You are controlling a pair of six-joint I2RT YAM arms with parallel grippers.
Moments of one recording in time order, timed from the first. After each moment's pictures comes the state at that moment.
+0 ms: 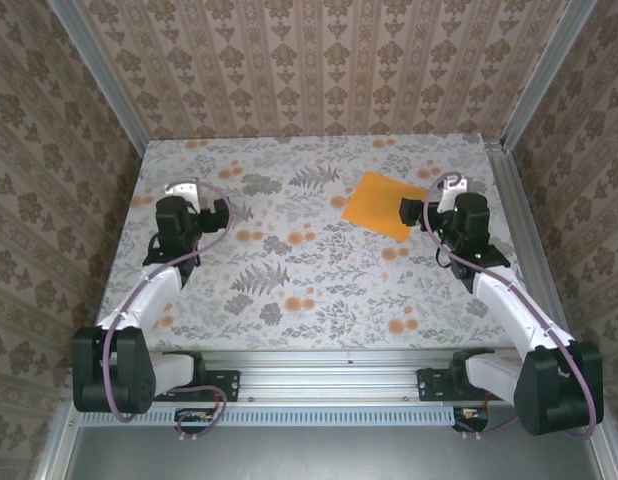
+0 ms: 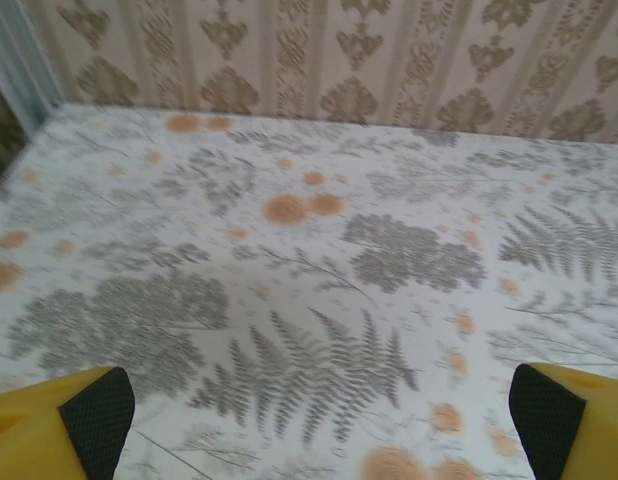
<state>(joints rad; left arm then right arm) -0.11 1.21 0.70 0.11 0.02 -0.13 0.11 1.13 0.73 0.01 -0.06 0.18</state>
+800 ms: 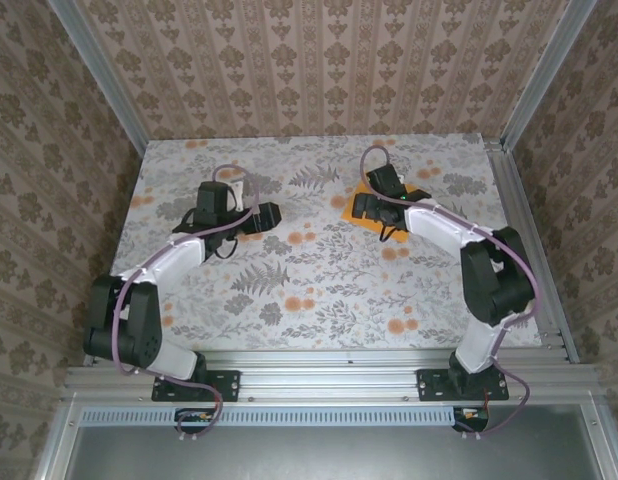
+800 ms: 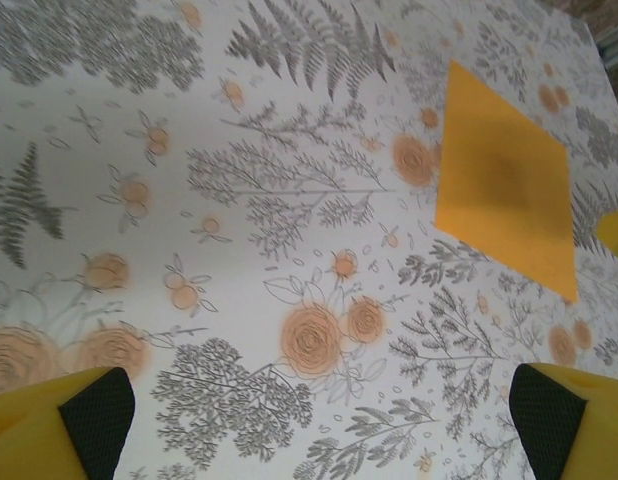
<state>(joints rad) -0.29 1.48 0.89 -0.10 0.38 -0.40 0.38 1.81 1.28 -0.44 0.24 0.55</state>
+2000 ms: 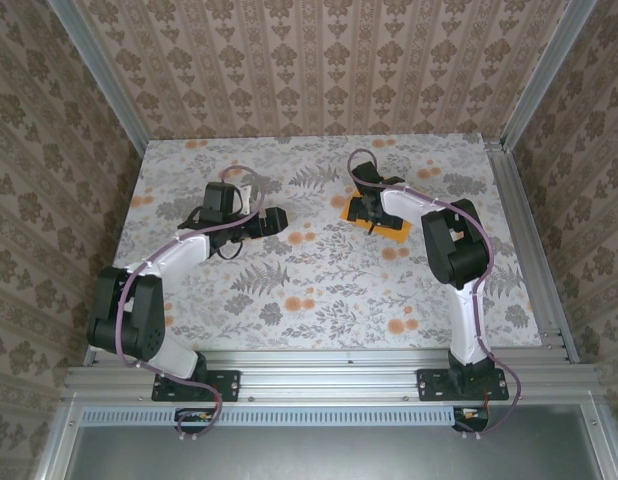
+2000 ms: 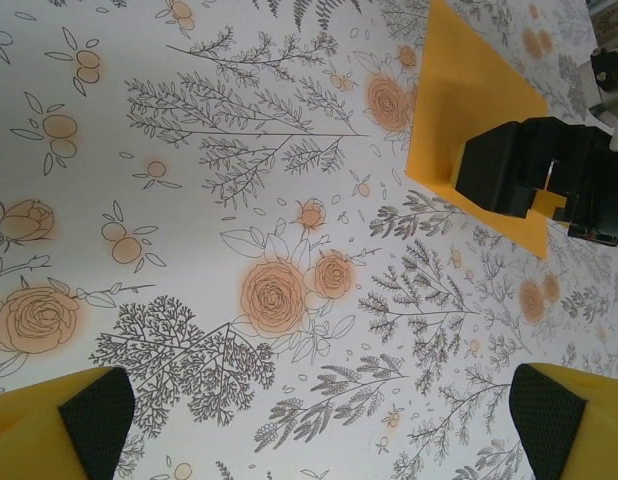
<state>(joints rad) -0.31 1.51 0.91 -0.17 0.45 -0.41 0.37 2.16 1.57 -0.64 0.25 0.61</state>
